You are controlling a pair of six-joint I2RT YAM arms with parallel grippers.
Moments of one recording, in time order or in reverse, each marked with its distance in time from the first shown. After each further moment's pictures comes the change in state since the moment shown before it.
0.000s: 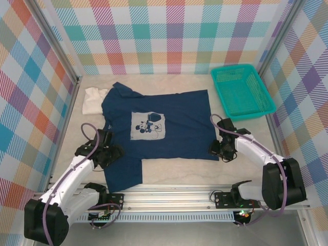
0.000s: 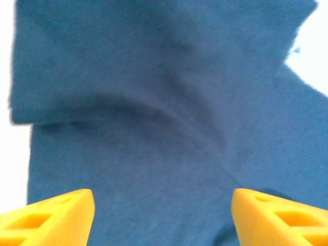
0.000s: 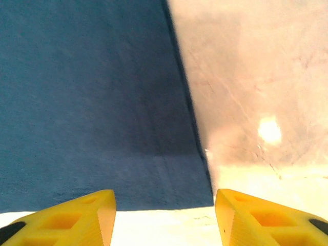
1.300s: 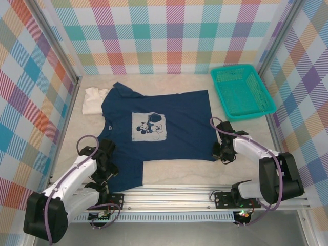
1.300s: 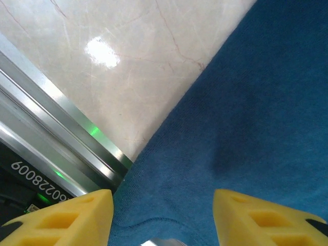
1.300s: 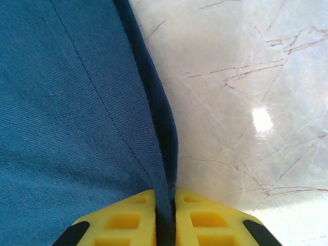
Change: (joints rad) left arm -0.026 0.074 -0.068 -0.301 0.052 -0.356; right arm -0.007 0.059 -0.048 0.072 0.027 0.032
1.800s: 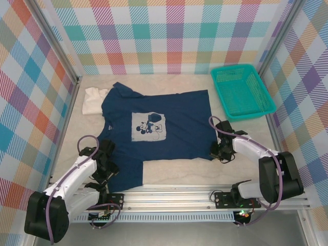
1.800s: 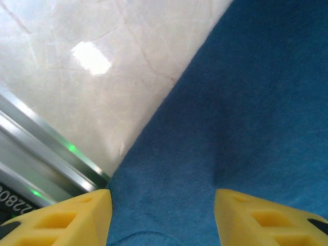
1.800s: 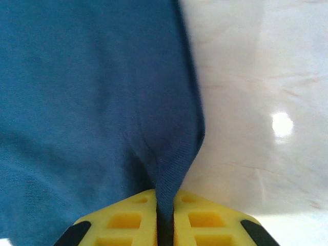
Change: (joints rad) left arm 0.038 -0.021 -0.022 0.074 0.008 0.035; right arm 0.008 0.009 0.002 0.057 -0.080 -0.009
